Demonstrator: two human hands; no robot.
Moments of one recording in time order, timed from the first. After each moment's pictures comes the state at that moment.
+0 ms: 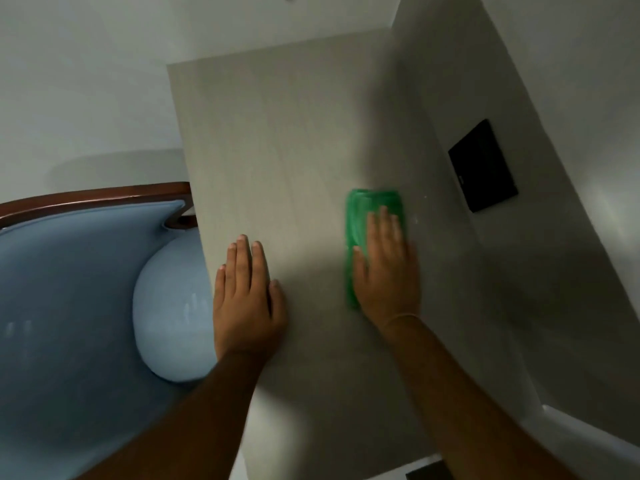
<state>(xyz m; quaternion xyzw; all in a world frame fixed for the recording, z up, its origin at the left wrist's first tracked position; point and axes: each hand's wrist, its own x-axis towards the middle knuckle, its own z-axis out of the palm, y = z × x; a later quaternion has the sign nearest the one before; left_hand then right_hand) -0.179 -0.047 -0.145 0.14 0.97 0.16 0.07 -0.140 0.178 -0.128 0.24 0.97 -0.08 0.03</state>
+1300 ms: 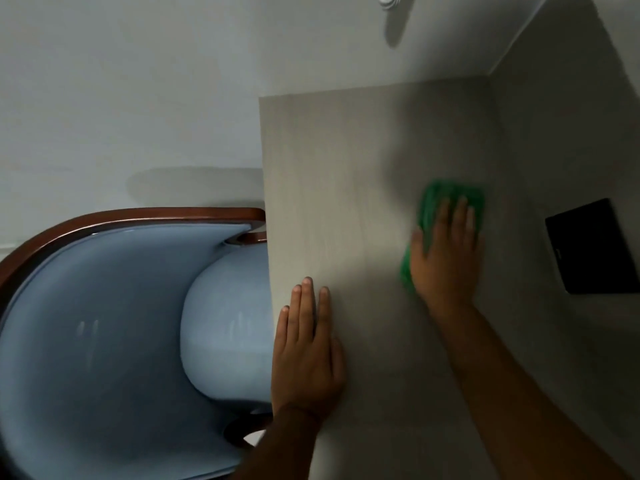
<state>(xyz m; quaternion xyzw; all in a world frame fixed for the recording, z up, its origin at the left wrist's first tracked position) -0.181 -0.052 -0.152 0.14 0.97 0.18 0.10 -0.272 0.197 -0.131 0.28 0.95 -0.09 0.05</state>
